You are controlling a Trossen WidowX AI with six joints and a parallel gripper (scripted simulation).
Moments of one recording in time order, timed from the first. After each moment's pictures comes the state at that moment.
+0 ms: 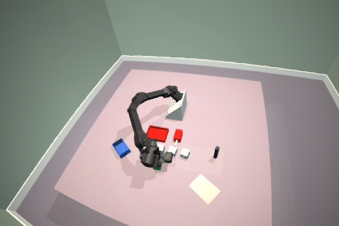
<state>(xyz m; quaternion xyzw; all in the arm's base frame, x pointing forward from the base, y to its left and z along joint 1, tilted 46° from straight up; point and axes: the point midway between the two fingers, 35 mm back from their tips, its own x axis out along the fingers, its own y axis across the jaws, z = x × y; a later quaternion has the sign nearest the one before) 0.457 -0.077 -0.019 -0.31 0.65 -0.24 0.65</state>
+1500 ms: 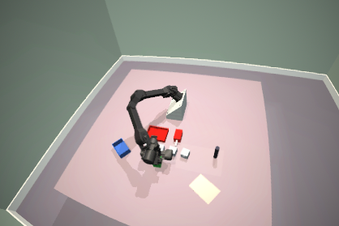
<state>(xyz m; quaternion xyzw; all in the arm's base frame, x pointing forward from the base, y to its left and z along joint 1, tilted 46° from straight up) 0.440 -0.079 -0.017 -0.31 0.65 -0.24 0.65</state>
